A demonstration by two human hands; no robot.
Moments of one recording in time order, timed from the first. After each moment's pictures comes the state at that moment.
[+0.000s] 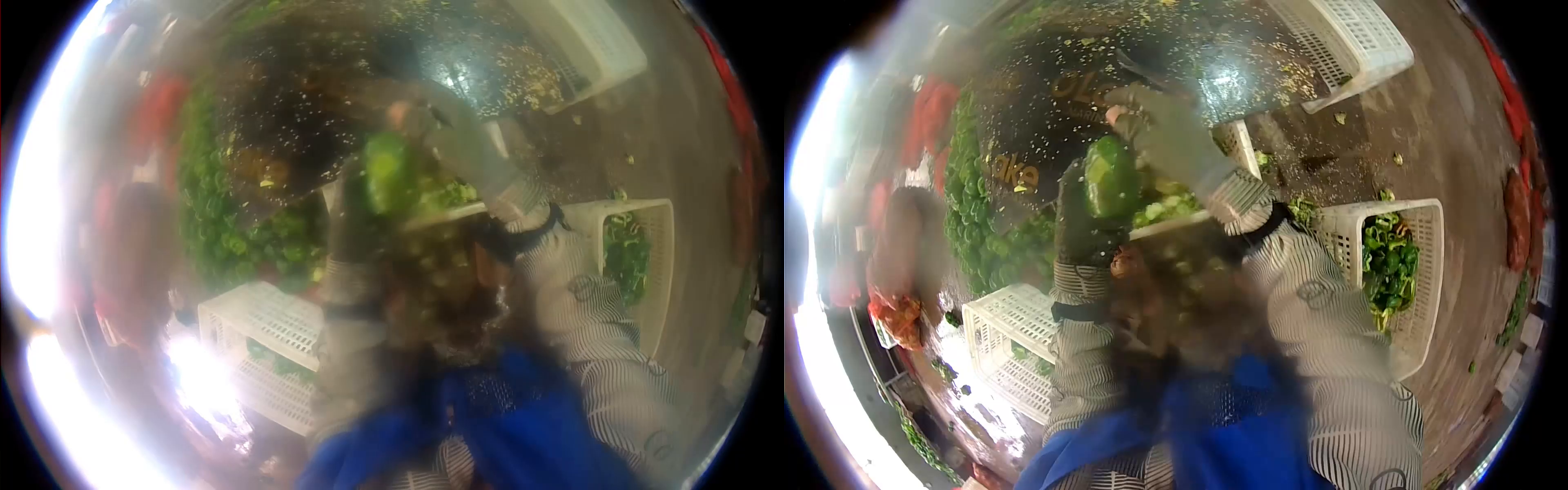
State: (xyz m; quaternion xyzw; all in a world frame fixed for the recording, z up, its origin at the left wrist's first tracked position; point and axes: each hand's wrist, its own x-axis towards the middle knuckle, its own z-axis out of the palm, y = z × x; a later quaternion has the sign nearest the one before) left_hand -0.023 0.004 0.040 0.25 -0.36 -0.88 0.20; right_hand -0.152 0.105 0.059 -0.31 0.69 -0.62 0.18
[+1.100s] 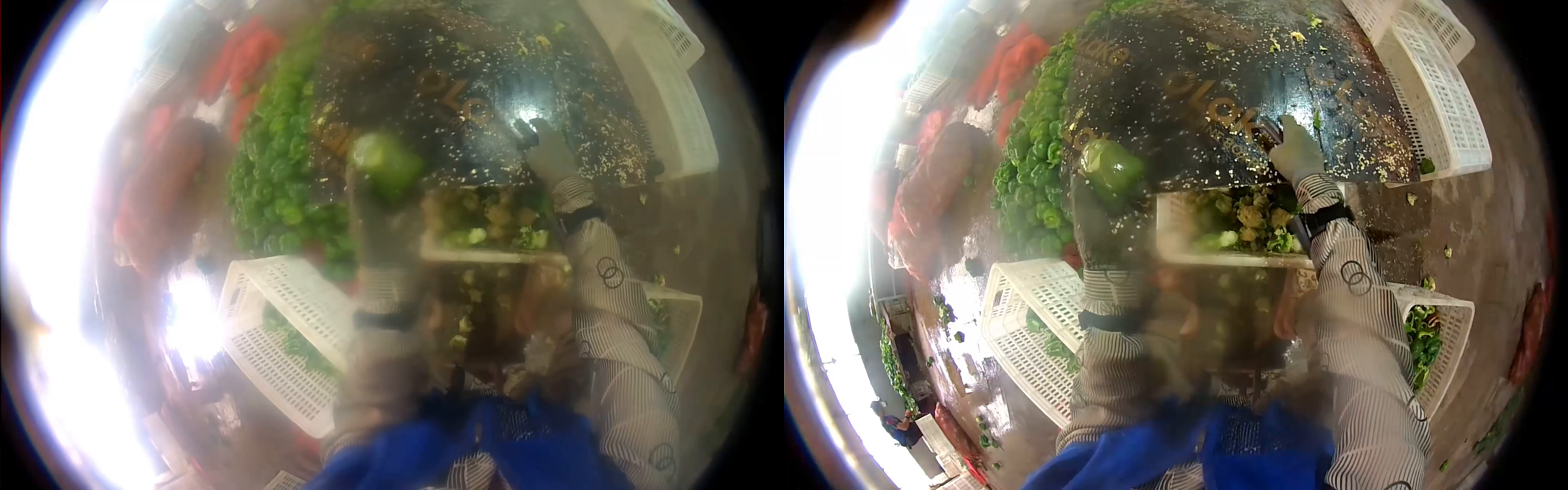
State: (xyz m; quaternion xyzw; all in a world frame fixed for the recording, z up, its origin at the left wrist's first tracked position) left_hand 0.025 -0.076 0.064 0.26 -0.28 -0.86 0.35; right_hand -0.227 0.062 -0.038 -0.25 0.93 -0.25 0.13
